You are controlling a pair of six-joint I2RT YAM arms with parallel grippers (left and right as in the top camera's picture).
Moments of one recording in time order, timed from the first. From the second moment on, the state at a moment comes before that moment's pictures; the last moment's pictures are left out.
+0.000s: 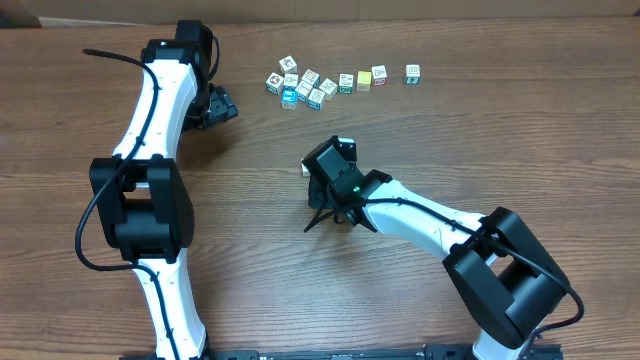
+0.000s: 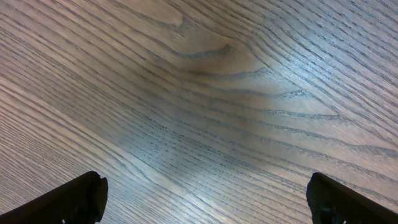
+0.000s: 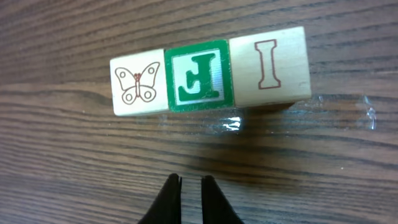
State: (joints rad) left arm -0.04 2.23 1.96 -1.21 -0.20 -0.58; right arm 0.73 1.88 1.12 -0.33 0.12 0.75
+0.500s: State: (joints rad) left arm -0.04 2.23 1.96 -1.21 -0.20 -0.58; right arm 0.73 1.88 1.11 -0.29 0.13 0.75
